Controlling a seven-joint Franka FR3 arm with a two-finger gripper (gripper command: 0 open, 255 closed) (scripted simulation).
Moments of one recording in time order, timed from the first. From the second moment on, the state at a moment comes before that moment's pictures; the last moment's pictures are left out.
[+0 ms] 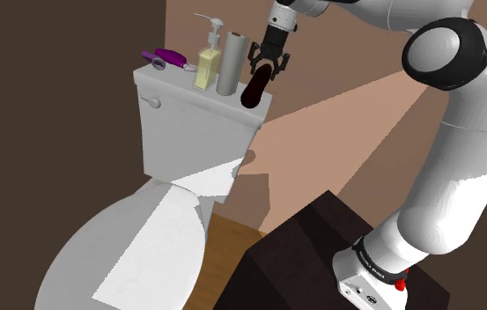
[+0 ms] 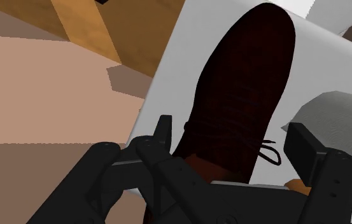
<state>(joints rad) -0.11 0.38 -0.02 -1.35 0.11 1.65 0.43</state>
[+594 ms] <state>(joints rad) -0.11 0.40 -0.02 -1.20 0.11 1.52 0.44</state>
